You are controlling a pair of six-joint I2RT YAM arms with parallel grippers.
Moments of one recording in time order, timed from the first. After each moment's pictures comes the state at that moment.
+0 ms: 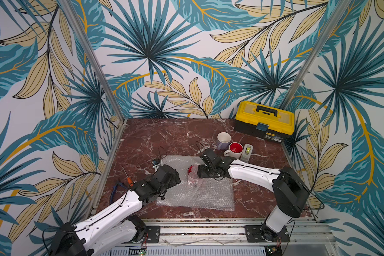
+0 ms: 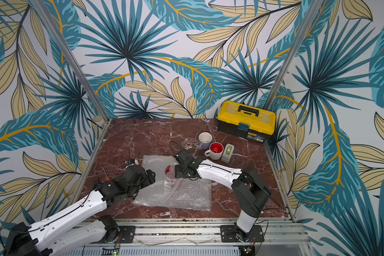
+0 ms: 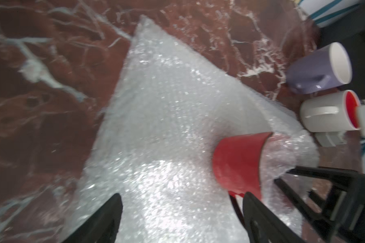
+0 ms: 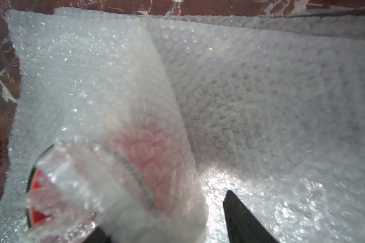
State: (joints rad) left arm -0.70 0.94 0.62 -0.62 -0.28 -1.04; right arm 0.79 1.71 1.14 -0.51 0.06 0.70
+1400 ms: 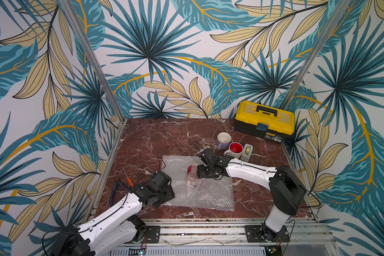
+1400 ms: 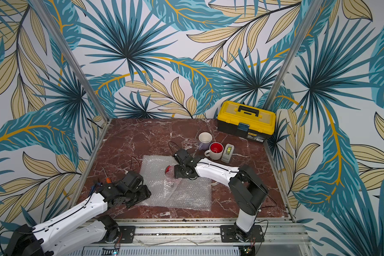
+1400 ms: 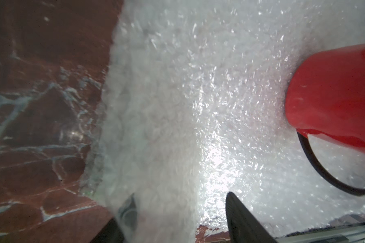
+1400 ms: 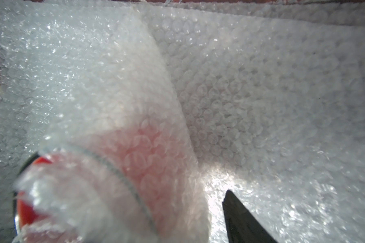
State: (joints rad) left arm -0.62 0.94 0.51 -0.73 0.07 -1.06; right arm 0.79 1.75 1.18 -0.54 0.04 0.70
